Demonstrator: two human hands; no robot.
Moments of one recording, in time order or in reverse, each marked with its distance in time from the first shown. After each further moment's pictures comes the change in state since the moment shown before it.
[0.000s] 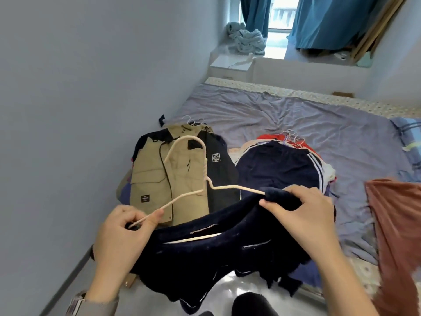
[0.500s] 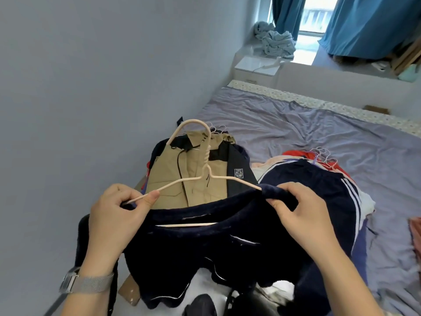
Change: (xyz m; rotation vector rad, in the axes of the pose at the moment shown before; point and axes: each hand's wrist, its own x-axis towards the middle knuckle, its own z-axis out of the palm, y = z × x) left_hand 0.148 -0.034 -0.016 0.071 0.098 -0.010; right_hand 0.110 -0.060 0.096 0.070 -0.183 -0.105
